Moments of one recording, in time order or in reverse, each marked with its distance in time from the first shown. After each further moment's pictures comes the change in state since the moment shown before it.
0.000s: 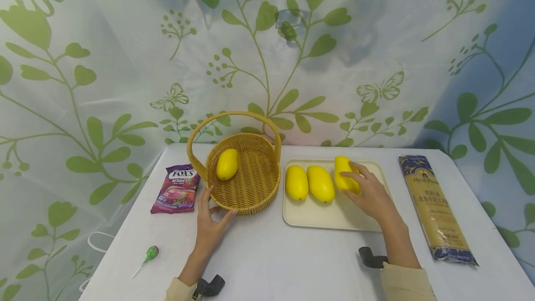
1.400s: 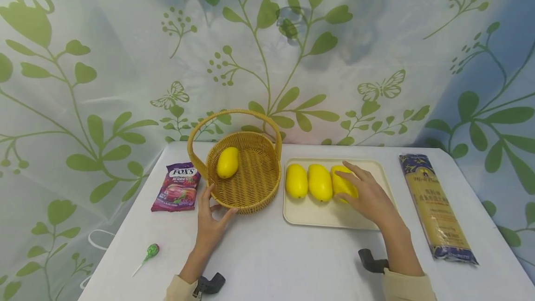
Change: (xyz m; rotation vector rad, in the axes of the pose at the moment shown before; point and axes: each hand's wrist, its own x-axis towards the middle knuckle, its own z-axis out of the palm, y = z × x) left_hand 0.000 -0.005 0.001 -0.035 -0.003 0.004; right_hand -0.004 -0.027 -0.010 -0.058 -0.042 -0.068
